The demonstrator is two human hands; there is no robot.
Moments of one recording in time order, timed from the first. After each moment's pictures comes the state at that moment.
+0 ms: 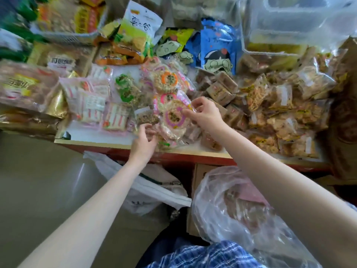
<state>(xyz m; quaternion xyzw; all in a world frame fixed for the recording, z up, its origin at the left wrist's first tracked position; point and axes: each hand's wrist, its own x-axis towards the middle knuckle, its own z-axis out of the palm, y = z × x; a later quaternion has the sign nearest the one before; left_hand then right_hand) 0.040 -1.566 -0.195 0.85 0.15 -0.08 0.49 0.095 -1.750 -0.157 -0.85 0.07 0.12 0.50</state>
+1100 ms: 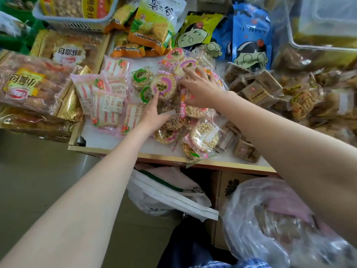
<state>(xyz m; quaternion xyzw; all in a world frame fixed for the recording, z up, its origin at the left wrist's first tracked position) 0.163 -1.488 -0.220 0.88 0.10 -0.18 0.44 0.222 -1.655 -0.178 -0.96 -0.24 0.15 0.05</state>
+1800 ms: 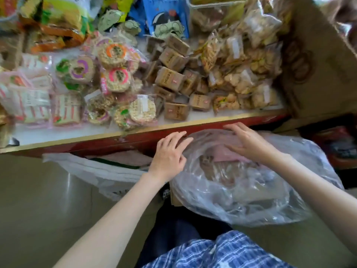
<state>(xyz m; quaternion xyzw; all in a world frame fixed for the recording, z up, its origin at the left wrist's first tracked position) -0.045 -1.671 -0.237 0.93 -0.31 -0.11 0.18 -0.070 -1.922 -0.201 -0.95 0.00 0.21 0.22</state>
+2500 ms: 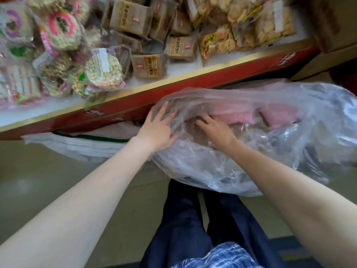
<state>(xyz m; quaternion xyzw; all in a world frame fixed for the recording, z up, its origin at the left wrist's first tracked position) -0.040 -1.718 -0.281 0.83 -0.36 -0.39 -0.17 -0.111 -1.899 -0.368 -0.96 -0.09 0.22 0.16</state>
